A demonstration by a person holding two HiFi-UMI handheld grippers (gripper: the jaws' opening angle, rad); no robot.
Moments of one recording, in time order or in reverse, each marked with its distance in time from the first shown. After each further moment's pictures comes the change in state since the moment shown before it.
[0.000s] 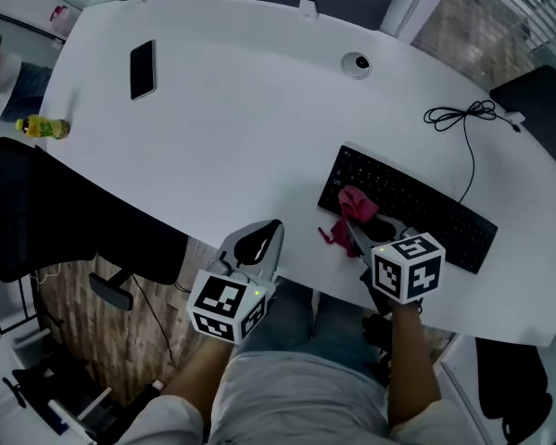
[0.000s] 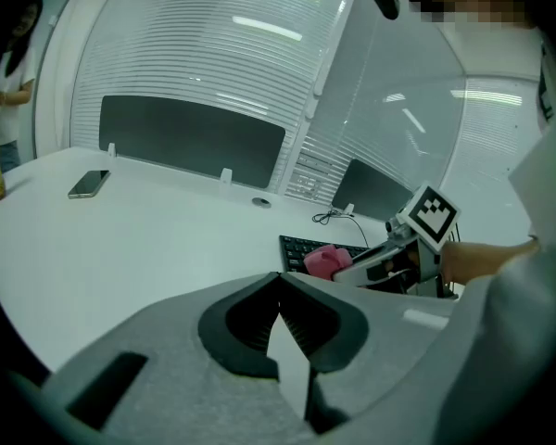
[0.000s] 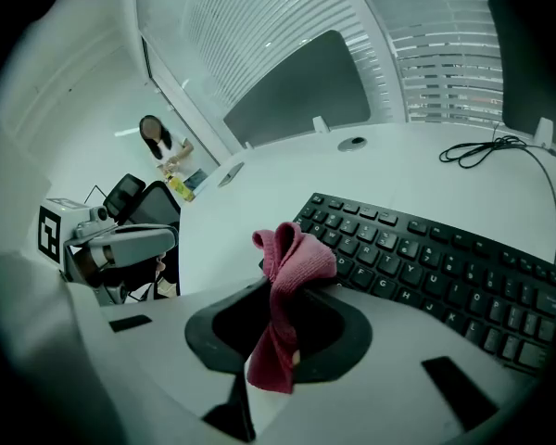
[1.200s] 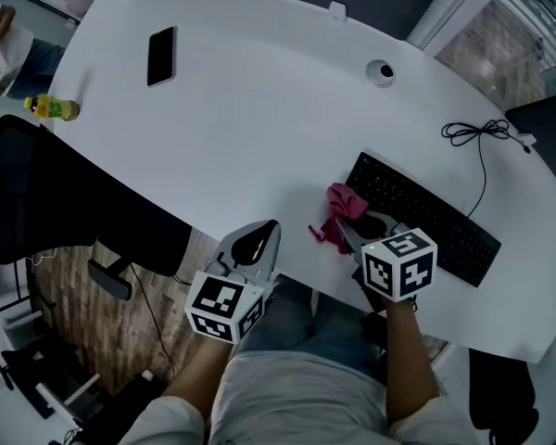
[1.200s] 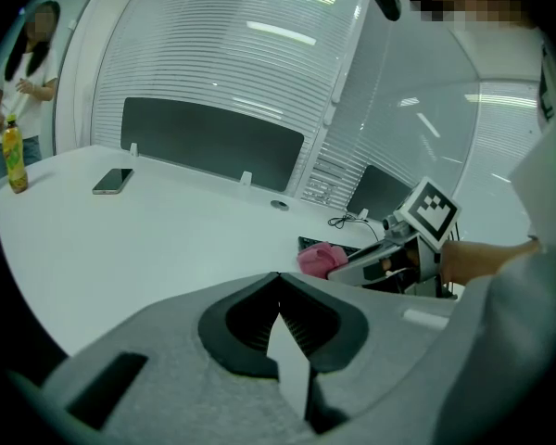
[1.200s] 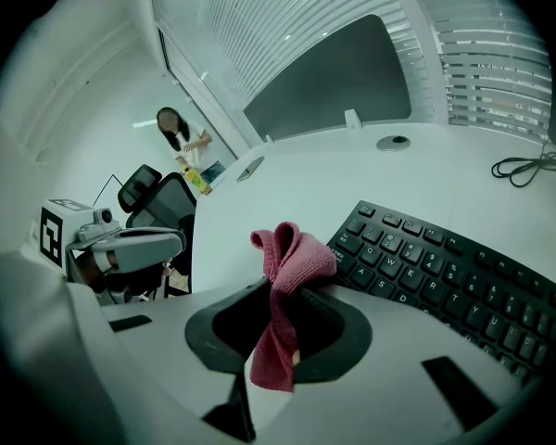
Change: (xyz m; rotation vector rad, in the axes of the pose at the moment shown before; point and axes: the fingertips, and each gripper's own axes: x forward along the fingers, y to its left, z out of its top) left arm -0.020 0.031 -0.004 -0.052 -0.021 0.073; right arm 0.032 0.039 0.020 -0.081 0.031 0.087
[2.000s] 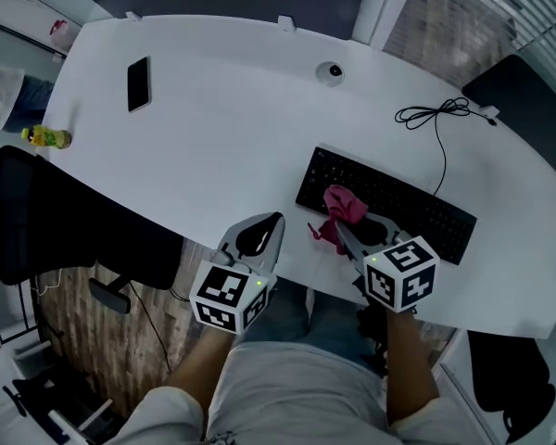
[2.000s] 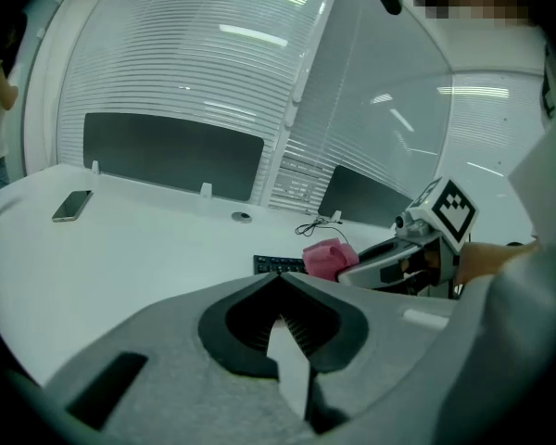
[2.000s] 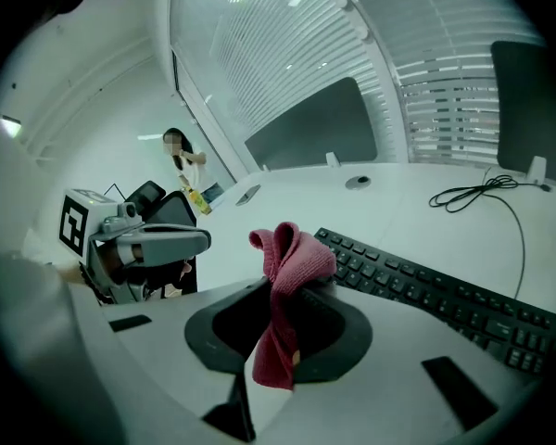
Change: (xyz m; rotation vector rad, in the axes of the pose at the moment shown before) left arm 0.020 -0.078 0.031 0.107 -0.016 -0.102; right arm -0.091 -0.015 -0.003 -0.015 -0.154 -0.048
